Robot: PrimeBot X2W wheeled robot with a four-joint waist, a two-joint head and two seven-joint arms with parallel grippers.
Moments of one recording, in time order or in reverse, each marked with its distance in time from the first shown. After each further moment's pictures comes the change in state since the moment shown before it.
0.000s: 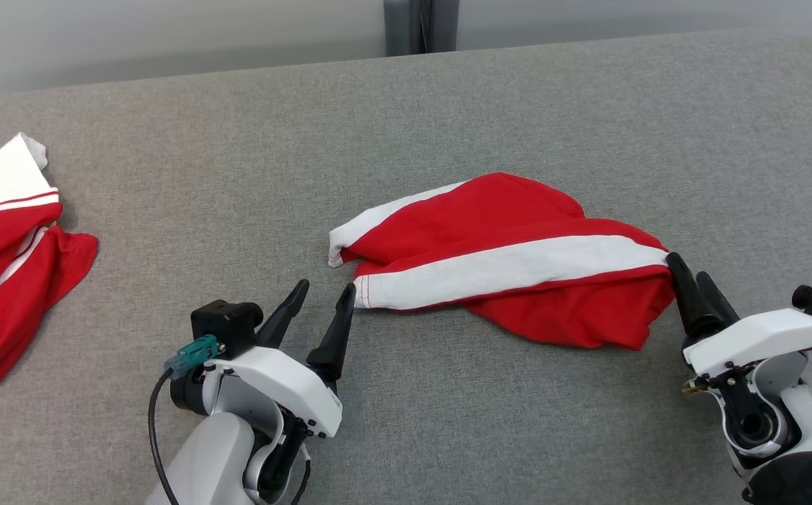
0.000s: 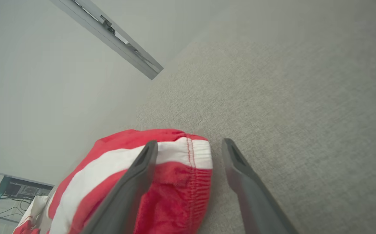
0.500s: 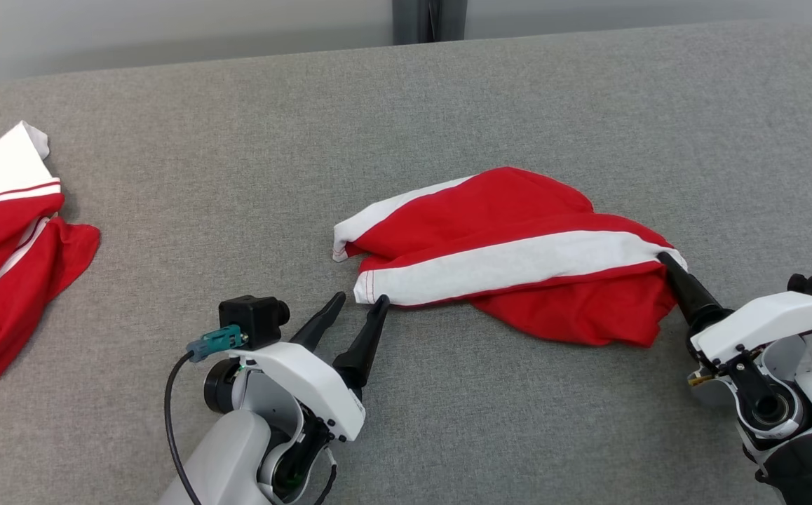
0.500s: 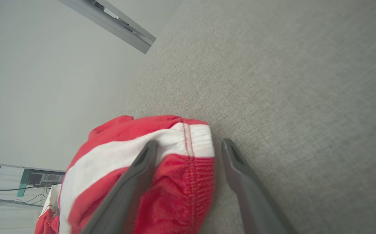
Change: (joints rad) left arm -0.030 -0.009 -0.072 0.010 -0.153 -0.029 0.108; right arm -0.064 -0.069 0.090 0.049 0.227 0.000 0.131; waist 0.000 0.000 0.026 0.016
